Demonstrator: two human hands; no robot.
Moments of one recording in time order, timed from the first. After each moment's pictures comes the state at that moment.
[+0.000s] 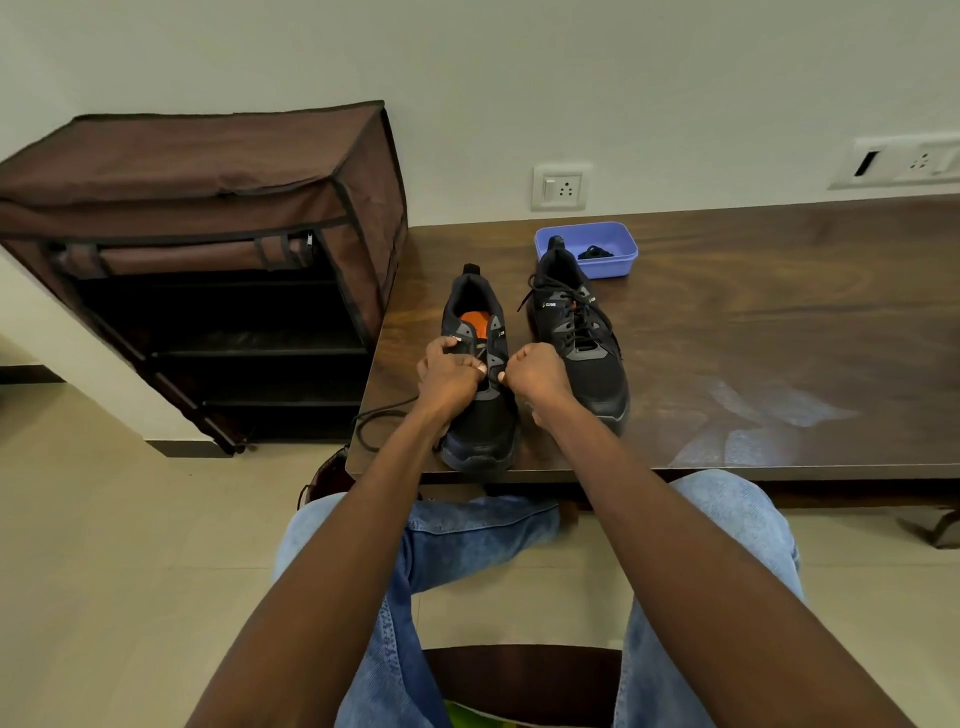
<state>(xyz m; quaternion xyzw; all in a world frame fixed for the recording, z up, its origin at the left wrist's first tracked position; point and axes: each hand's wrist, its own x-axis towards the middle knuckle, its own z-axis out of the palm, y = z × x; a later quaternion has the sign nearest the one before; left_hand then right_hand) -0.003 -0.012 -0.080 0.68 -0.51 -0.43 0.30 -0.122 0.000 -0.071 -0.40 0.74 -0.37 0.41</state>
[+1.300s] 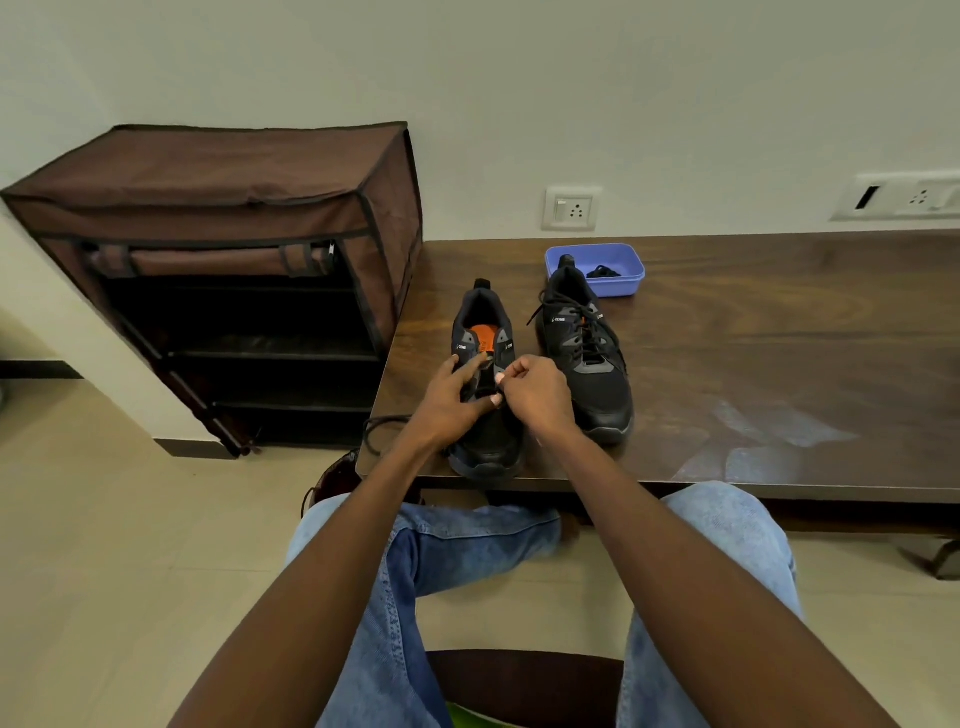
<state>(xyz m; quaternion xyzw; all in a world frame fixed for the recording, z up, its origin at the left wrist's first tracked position) 0.026 0.008 -0.085 0.57 -0.69 -0.38 0.23 -0.114 0.028 -0.056 -0.49 0.72 -0.35 0.33</state>
